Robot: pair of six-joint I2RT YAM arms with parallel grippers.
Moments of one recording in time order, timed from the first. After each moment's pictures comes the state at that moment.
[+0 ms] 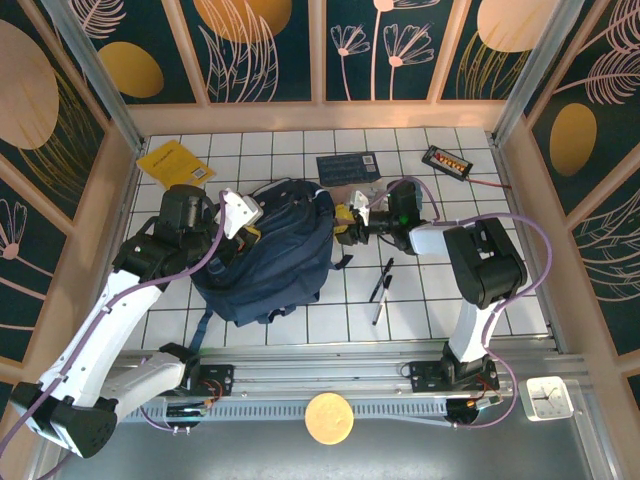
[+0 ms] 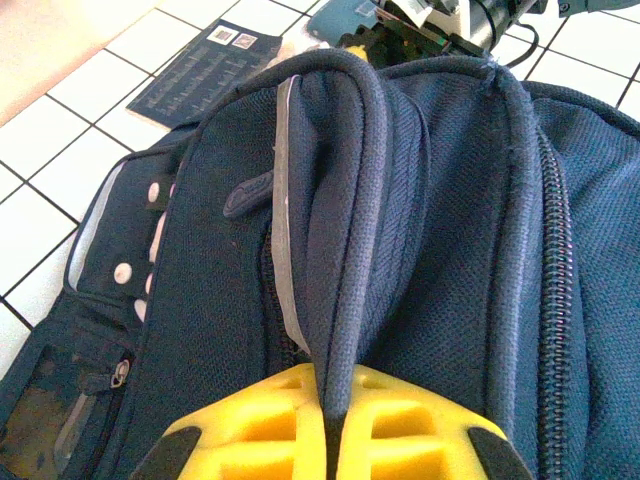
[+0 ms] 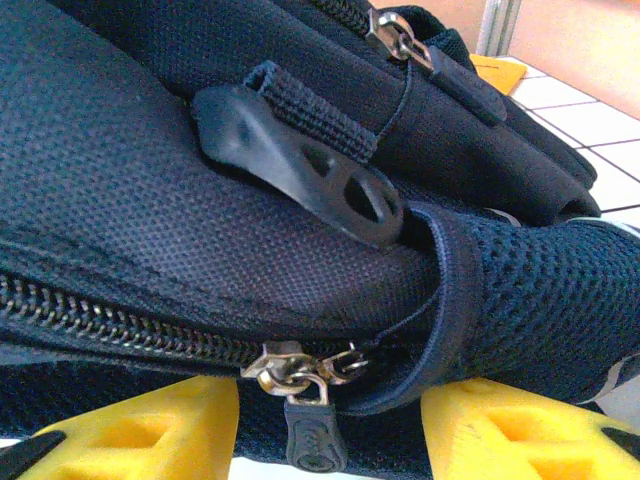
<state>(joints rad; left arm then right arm) -0.40 1.00 1.07 -0.76 0.38 0.35 0.37 1.83 0.86 0.53 -1.01 -0.41</state>
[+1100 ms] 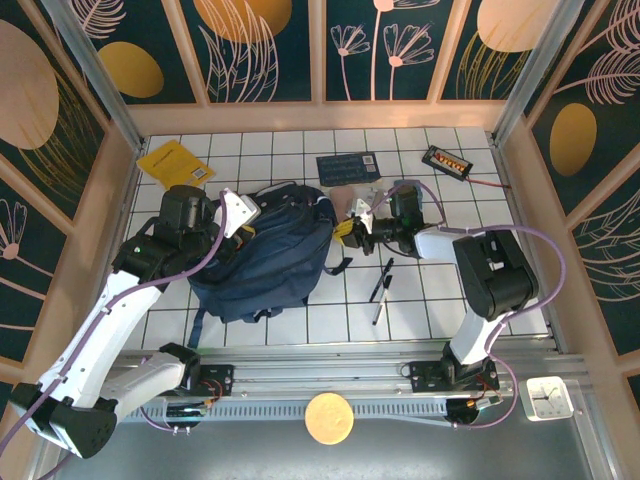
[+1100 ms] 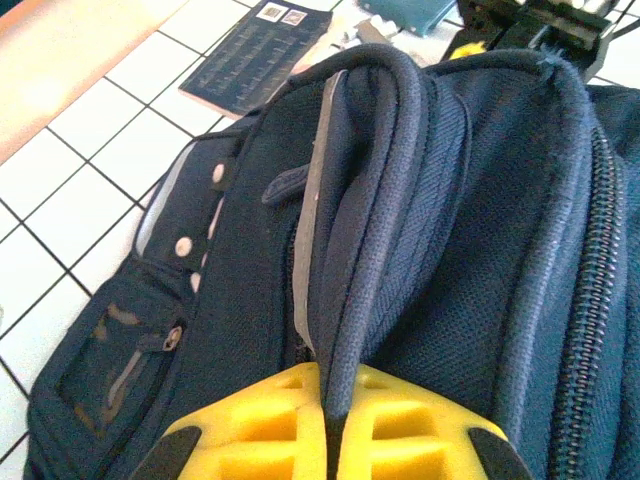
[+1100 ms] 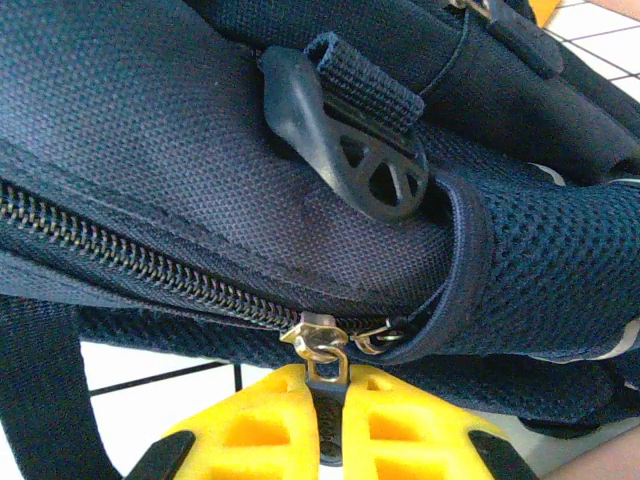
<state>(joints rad) -0.40 0.99 1.07 -0.77 0.26 0.38 0.37 1.73 0.82 0.28 -0.98 -0.50</state>
